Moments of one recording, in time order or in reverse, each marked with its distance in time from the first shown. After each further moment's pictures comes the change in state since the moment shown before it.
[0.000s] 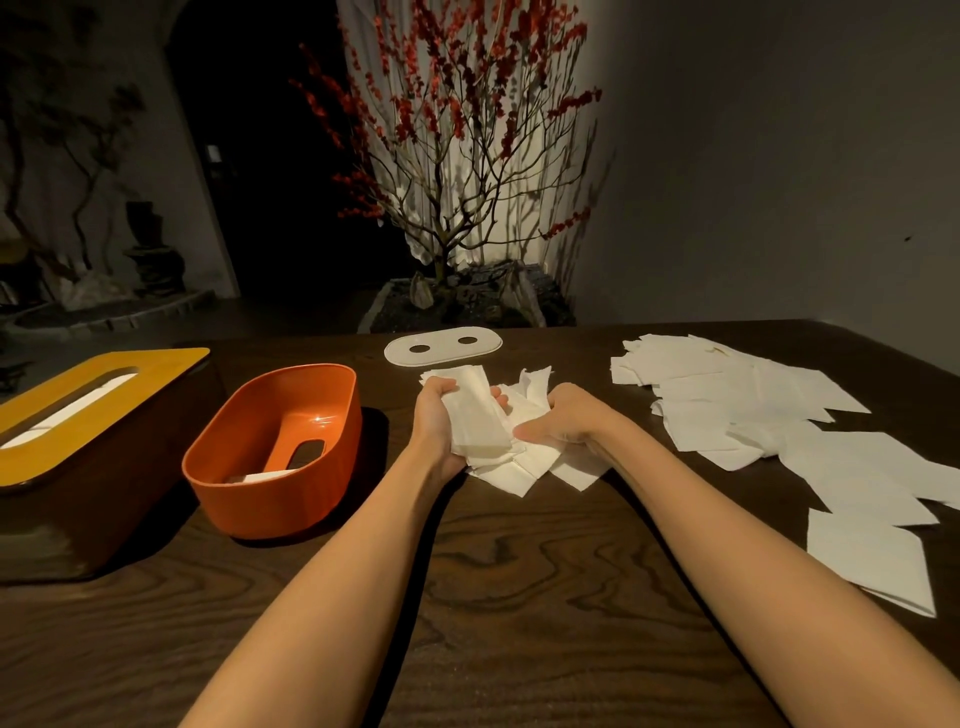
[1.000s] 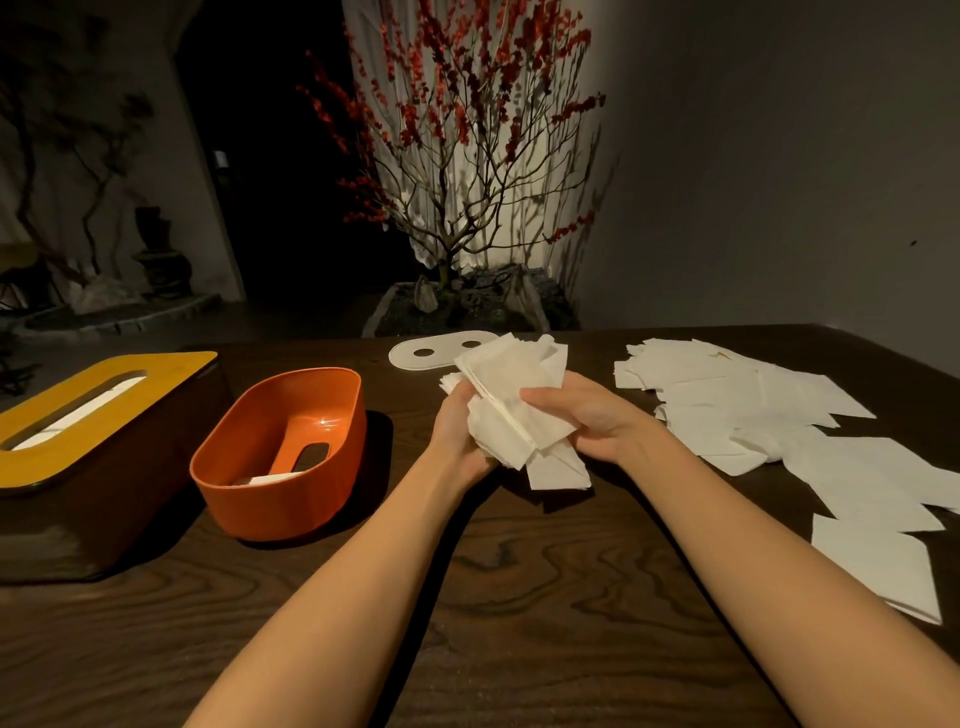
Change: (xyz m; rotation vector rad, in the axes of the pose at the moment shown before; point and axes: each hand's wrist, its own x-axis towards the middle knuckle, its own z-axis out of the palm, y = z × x) left_hand 0.005 -0.011 0.012 -0.163 -0.235 -0.012; right_hand -0.023 0.000 -0.010 1.015 -0.305 -0.233
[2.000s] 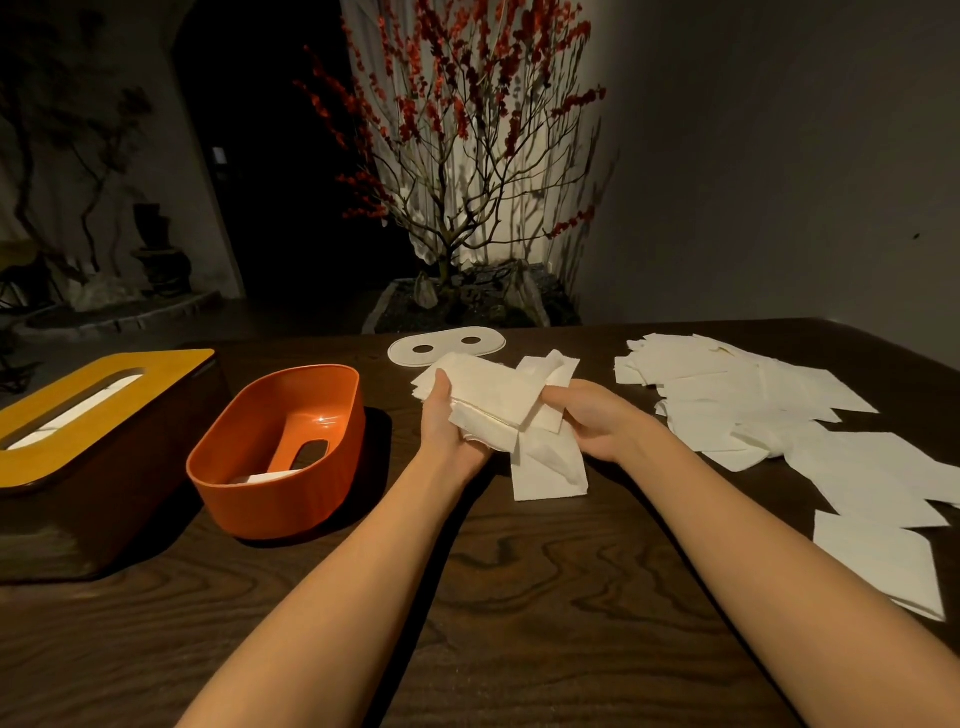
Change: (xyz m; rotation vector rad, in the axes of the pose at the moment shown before) left_hand 0.000 0.002 -0.008 -0.222 0.186 0.067; right_hand 0.009 0.002 0.000 0.005 0.307 0.198
